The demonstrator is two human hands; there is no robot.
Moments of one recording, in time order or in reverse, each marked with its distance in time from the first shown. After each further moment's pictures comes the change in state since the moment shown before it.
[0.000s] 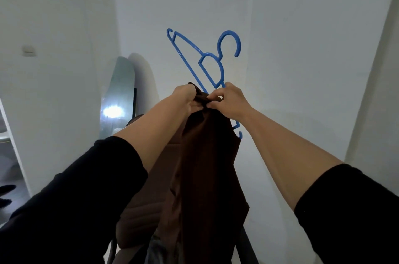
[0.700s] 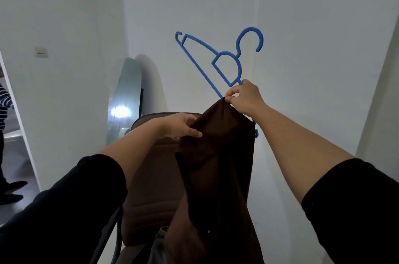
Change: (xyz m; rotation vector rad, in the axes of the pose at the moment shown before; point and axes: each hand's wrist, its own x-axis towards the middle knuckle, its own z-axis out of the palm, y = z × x) left_hand 0.021 -0.045 -0.064 0.957 -0.533 0.149; right_hand 0.005 0.007 -0.017 -0.048 0.100 0.085
